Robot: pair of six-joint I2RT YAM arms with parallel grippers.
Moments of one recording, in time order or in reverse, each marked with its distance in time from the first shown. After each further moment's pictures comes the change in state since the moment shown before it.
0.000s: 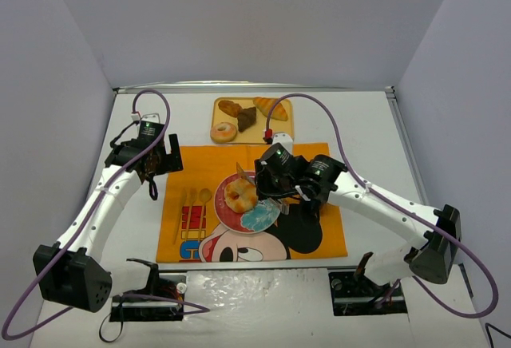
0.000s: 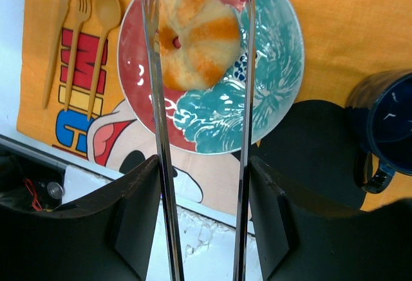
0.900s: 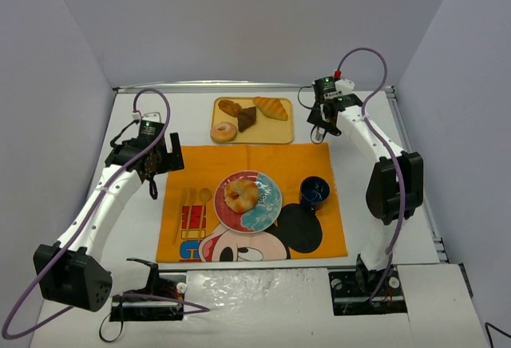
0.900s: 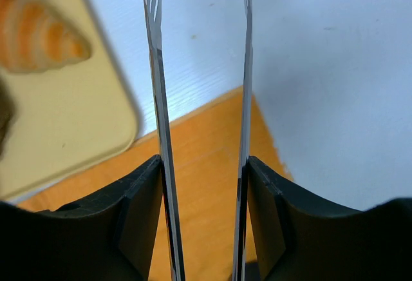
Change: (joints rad) left arm 0.000 0.002 0.000 0.015 0.021 0.003; right arm -0.660 0.473 0.348 0.117 0.149 -0.051
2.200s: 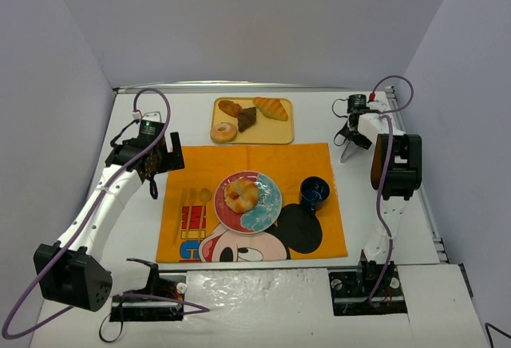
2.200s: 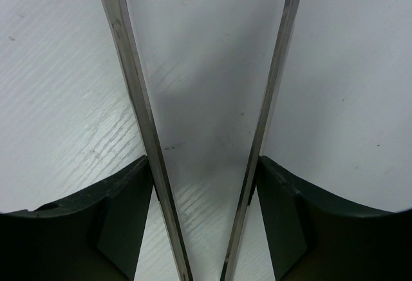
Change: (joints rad) left arm 0.000 0.003 0.000 0.016 0.006 0.001; right arm -0.317 0.295 -0.075 0.249 0.064 -0.067
